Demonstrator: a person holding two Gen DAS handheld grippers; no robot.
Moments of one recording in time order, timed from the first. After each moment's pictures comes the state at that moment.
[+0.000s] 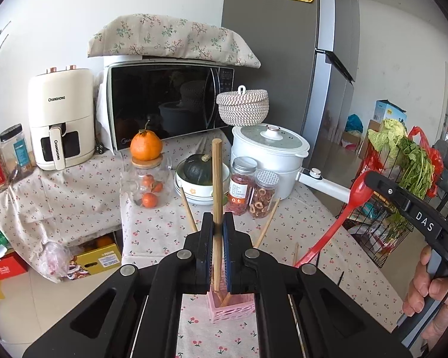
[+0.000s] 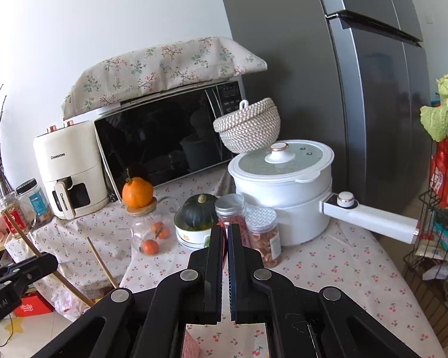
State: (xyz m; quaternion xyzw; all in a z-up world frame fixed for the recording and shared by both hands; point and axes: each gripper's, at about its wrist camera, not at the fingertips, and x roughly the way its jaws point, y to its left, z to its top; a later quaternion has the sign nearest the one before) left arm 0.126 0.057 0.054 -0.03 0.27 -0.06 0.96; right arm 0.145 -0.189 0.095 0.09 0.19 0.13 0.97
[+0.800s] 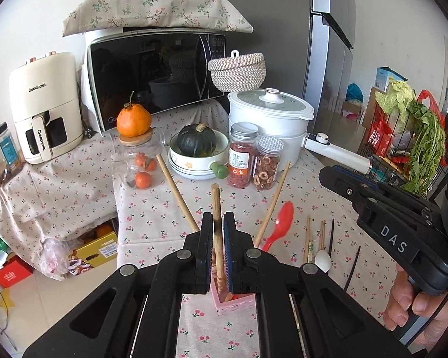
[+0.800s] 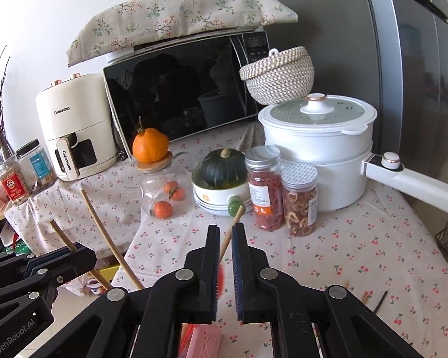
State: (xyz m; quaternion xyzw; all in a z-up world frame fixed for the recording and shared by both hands) left arm 0.154 0.042 0.018 0.01 0.32 -0.07 0.94; right arm 0.177 -0.146 0.048 0.08 0.26 0.17 0.95
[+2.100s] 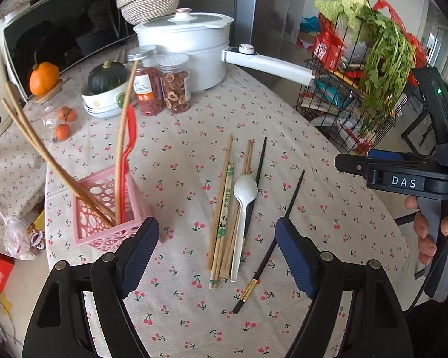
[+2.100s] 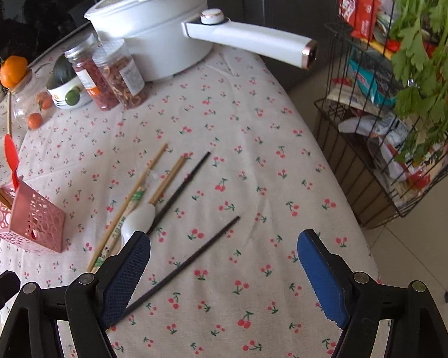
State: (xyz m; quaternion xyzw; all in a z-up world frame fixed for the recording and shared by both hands) left arm 0.136 -0.093 -0.046 0.07 0.47 -0.16 0.87; right arm 0.157 -0.324 -0.035 0.08 0.51 0.01 0.86
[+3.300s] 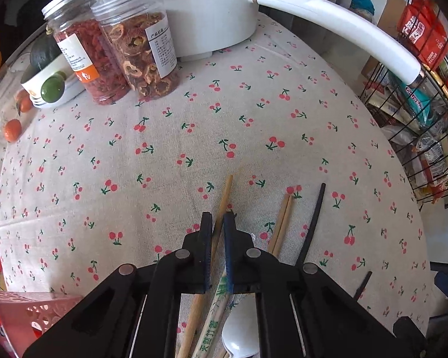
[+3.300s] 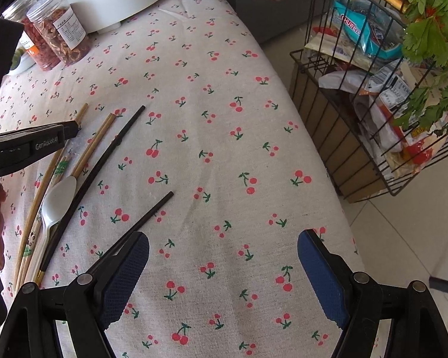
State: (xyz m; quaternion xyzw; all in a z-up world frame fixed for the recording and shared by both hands) left arm 0.310 -0.172 -0.150 0.06 0.55 -0.07 0.83; right arm 0.185 -0.348 -0.092 0.06 0.57 -0.02 0.82
